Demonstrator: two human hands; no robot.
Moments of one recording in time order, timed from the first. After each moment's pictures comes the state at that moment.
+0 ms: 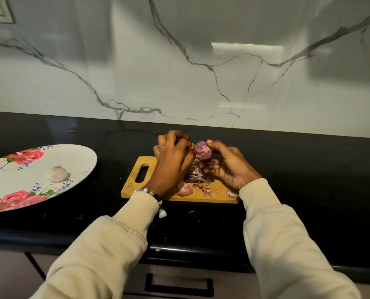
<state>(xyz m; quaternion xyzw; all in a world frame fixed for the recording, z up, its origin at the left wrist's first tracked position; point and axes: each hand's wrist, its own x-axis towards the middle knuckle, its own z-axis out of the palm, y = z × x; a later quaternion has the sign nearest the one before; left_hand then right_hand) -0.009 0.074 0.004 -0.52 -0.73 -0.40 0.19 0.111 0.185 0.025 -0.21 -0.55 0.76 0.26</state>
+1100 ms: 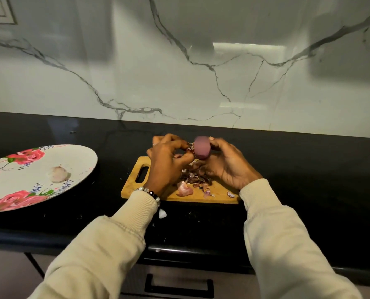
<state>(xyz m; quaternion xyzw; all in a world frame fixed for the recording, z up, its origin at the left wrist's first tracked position) -0.003 0.065 0.013 -0.46 -0.70 -0.54 0.09 0.113 0.178 0.031 -0.15 -0.56 0.78 0.22</state>
